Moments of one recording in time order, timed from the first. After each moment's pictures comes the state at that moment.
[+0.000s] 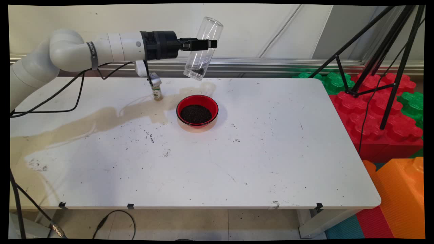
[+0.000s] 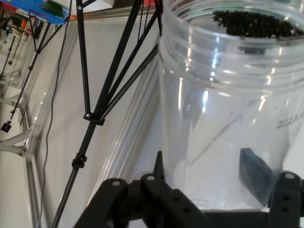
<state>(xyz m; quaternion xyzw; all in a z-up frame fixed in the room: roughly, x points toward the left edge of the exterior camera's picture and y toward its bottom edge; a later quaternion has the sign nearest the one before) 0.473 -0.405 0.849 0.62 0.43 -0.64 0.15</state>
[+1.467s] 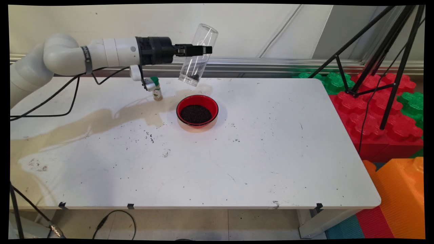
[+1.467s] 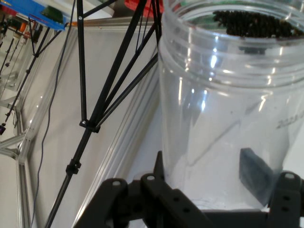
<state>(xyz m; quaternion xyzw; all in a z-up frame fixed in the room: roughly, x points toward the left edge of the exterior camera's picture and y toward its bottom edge) 0.484 -0.393 0.839 0.62 0.45 -0.63 0.14</state>
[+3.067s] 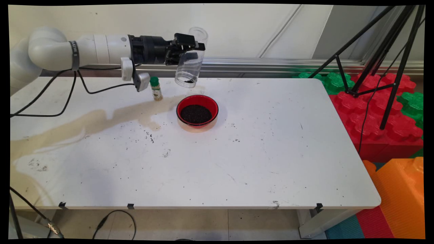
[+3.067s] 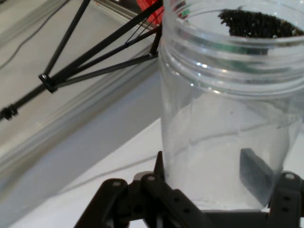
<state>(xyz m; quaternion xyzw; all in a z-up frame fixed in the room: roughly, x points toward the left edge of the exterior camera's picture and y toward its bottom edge) 0.496 -0.378 0.853 0.48 0.62 -0.62 -0.03</state>
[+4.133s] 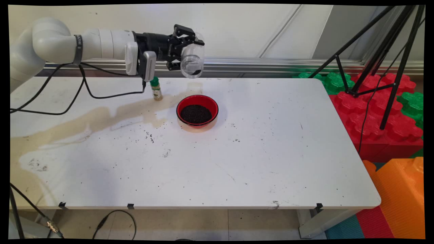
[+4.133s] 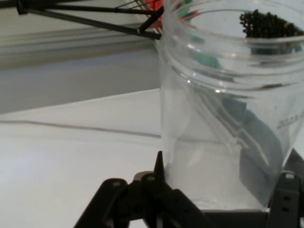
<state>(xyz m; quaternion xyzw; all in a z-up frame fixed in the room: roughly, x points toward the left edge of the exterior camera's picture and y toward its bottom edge) 0.493 -0.393 0.860 0.30 0.75 -0.57 -0.16</state>
